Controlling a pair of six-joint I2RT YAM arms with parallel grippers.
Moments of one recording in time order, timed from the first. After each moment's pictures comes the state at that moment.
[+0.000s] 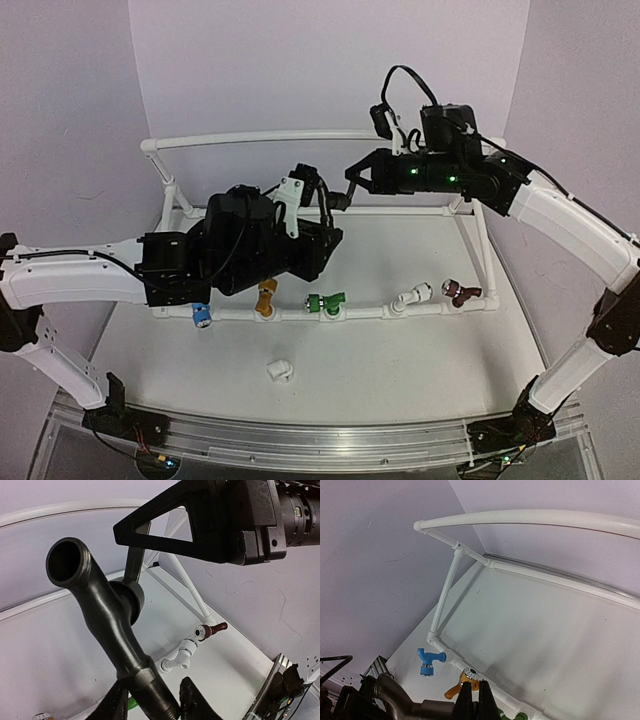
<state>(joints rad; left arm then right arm) -1.25 1.44 1.26 -0.06 -0.44 -0.34 0.77 1.56 1.67 -0.46 -0.16 0.37</state>
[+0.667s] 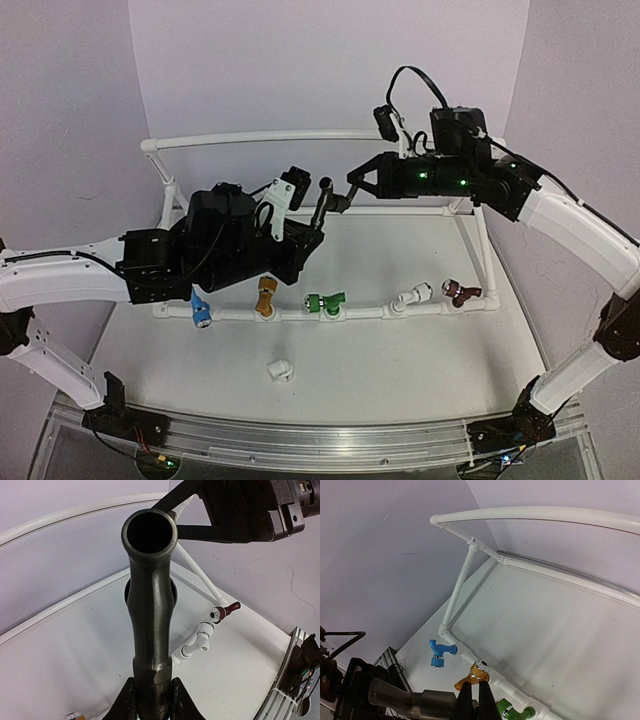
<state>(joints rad) -1.23 1.36 1.22 -0.14 -0.40 -0.19 0.77 1.51 1.62 -0.45 -0.24 0.36</state>
